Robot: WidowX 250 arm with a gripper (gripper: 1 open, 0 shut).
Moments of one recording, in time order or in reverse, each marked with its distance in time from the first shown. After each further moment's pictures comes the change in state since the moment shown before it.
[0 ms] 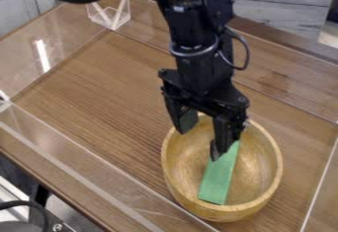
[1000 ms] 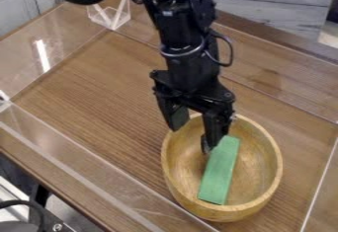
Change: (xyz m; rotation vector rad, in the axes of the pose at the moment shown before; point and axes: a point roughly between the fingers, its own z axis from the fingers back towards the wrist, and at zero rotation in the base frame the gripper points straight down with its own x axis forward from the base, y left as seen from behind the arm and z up) arm 0.007 0.021 -0.011 -0.010 -0.005 0.048
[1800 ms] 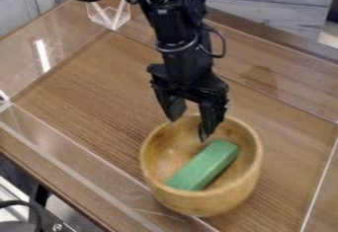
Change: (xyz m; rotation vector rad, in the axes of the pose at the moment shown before) arm 0.015 0.014 -0.009 -0.002 -0.042 0.034
